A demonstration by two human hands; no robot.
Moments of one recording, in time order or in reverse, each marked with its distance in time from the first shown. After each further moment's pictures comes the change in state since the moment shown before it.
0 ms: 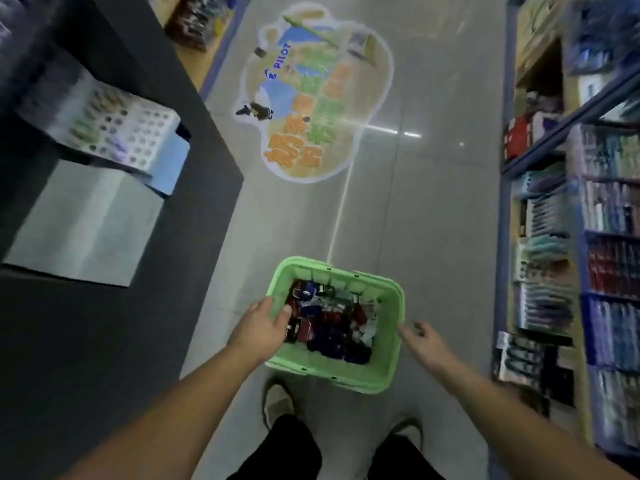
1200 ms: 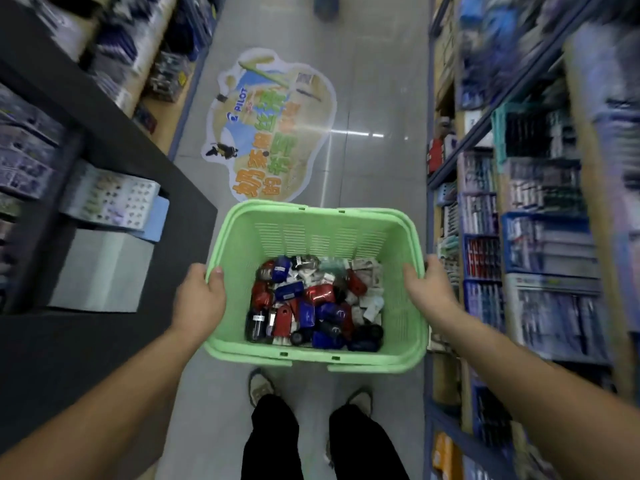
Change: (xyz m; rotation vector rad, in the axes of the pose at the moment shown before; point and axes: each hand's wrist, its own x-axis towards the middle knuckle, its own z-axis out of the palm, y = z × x) left_hand -0.180 0.187 -0.180 -0.197 0.459 0.049; right_hand -0.211 -0.125 -0.212 -0.025 0.352 -0.339
